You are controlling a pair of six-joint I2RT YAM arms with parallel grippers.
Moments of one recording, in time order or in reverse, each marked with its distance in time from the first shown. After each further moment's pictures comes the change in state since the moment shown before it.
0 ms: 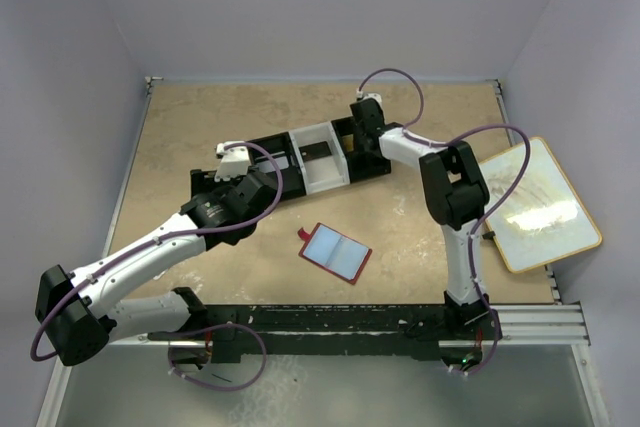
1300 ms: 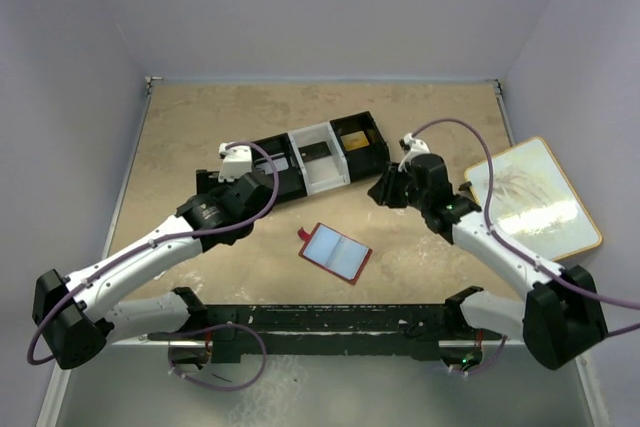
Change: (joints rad) left arm 0.000 -0.021 0.000 0.026 0.139 0.019; right arm 0.005 -0.975 -0.818 0.109 -0.410 0.178
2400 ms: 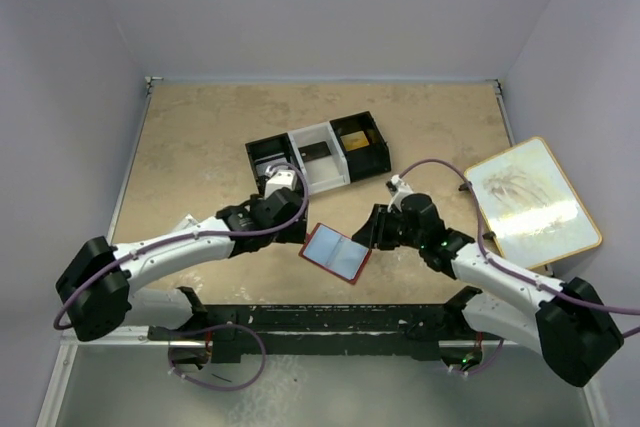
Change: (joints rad) left arm -0.085 0.160 -0.141 0.284 0.526 -0.114; right arm 0.155 -0.163 -0.333 0.146 -0.162 0.220
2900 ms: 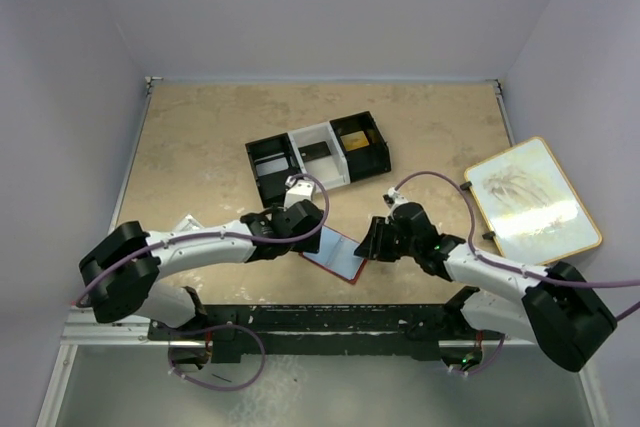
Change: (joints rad) left arm -0.121 0.151 -0.005 0.147 0.005 -0.047; right arm 0.060 0.076 -0.059 -0.008 0.054 0.065
